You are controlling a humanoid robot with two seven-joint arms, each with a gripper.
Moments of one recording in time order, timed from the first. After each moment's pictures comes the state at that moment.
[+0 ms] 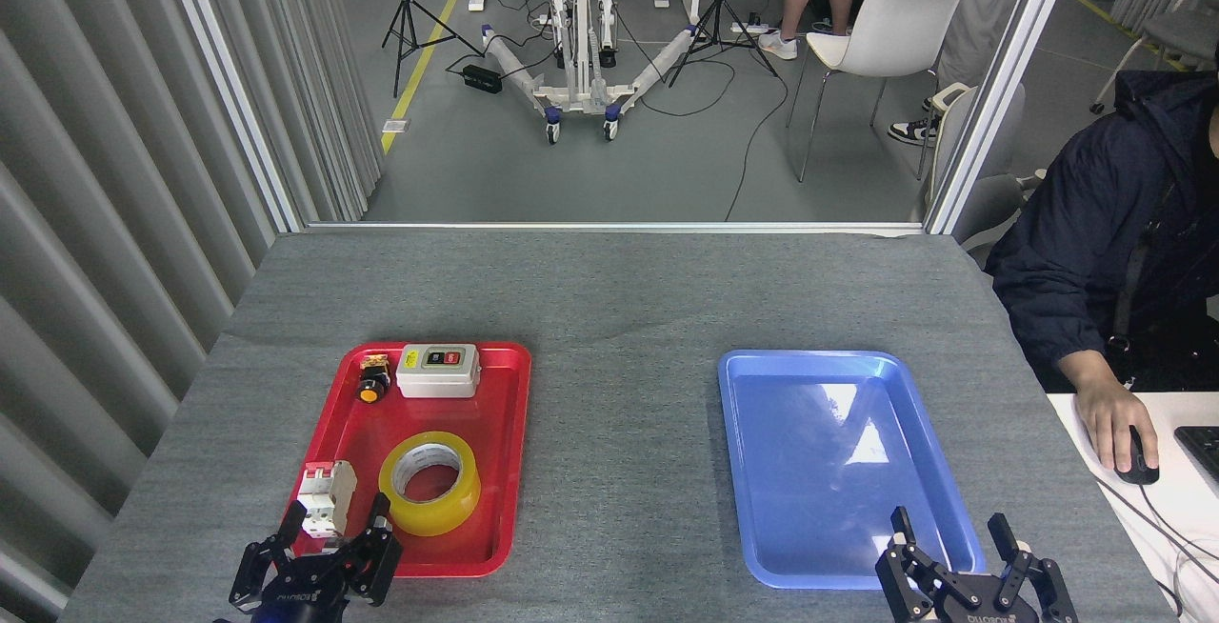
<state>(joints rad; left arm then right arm) 0.09 0.01 0.16 -1.49 -1.32 -0.23 0.14 0.24 0.07 -0.28 -1.76 1.45 -0.24 0.02</state>
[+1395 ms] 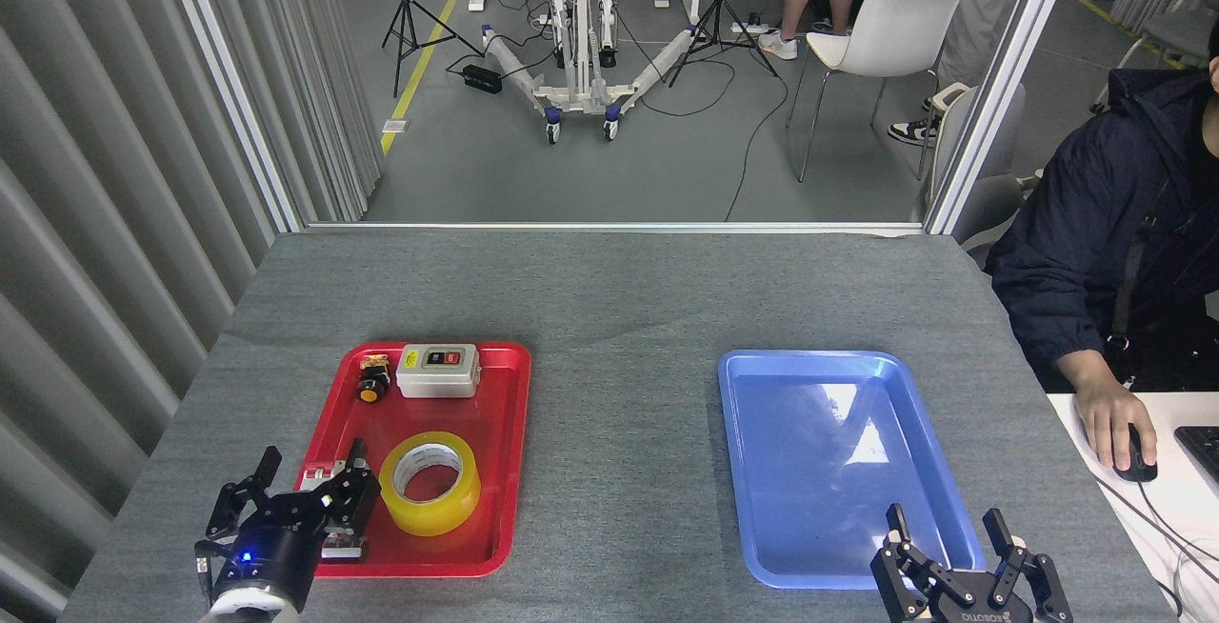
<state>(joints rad) -0.05 0.09 0.14 -1.46 -1.33 -0.13 -0.03 0.23 0.07 -0.27 -1.74 1.47 -0.25 -0.03</state>
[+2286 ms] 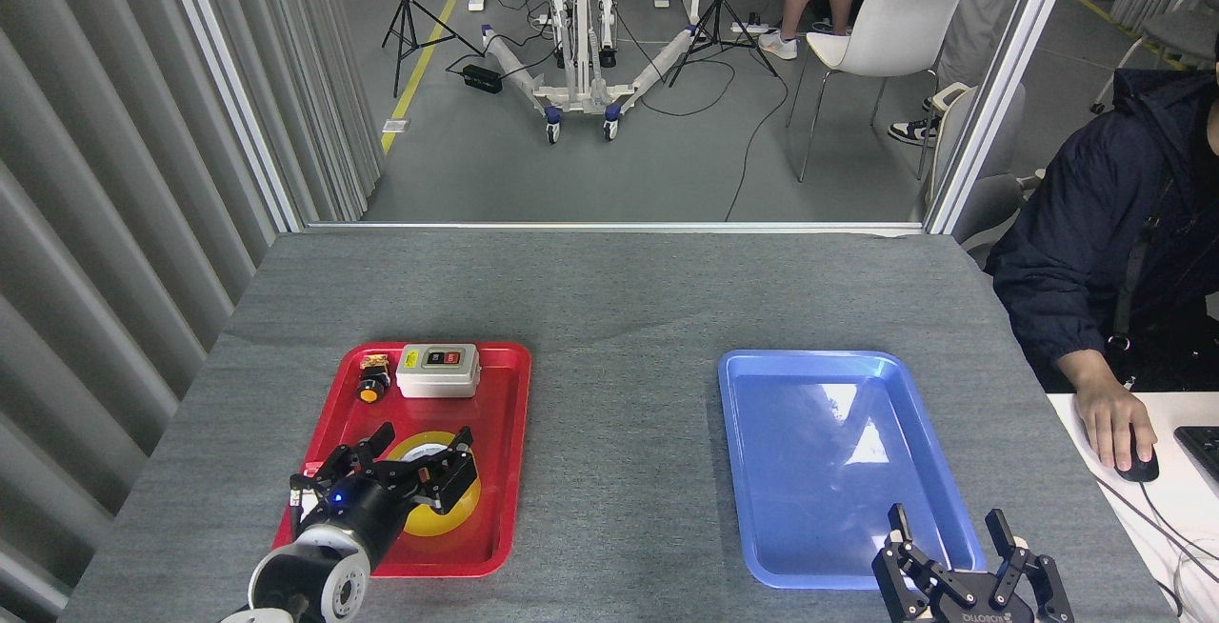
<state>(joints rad) -0.15 0.01 0.05 -1.53 -1.29 -0.22 -0.44 0.23 0.07 -0.27 -1.73 1.47 -0.24 -0.03</state>
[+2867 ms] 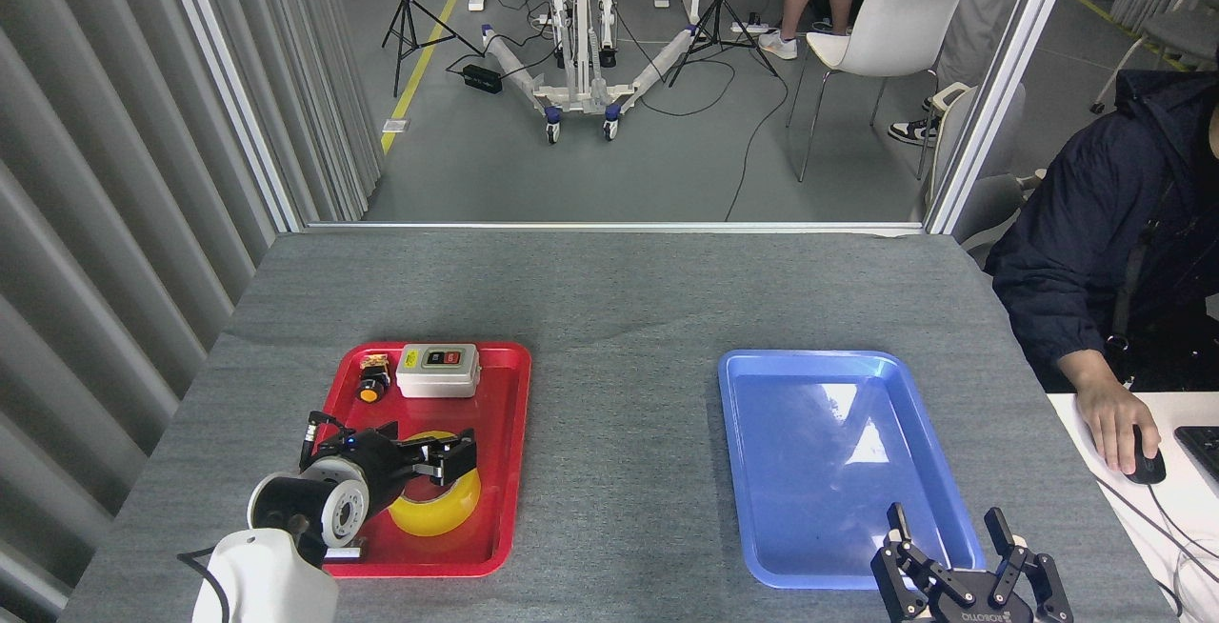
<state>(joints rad) -0.32 0.06 0.03 -1.46 -1.30 -0.20 -0.88 0.23 0.07 -0.27 -1.73 1.48 -0.24 -0.03</state>
